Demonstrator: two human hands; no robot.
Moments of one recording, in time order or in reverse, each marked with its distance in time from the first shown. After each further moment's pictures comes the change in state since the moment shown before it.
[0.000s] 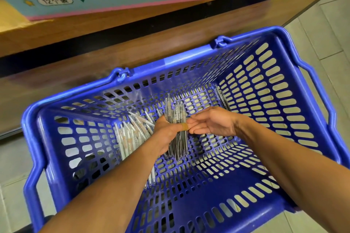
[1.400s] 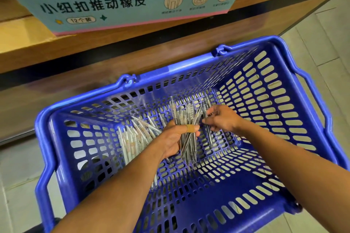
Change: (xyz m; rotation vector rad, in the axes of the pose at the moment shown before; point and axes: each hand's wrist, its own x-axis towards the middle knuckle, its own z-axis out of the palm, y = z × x) left_hand -0.025 0.019 0.002 -0.307 -0.403 -0.110; right_hand -0.003 0.001 -0.019 -0.559 0.481 -0.164
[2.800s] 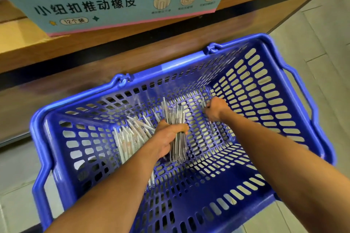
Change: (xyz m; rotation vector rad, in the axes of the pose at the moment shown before) left_hand -0.007 0.003 0.007 0.151 0.222 0.040; right_hand 0.035 -0.002 -0.003 -0.476 0.245 0.101
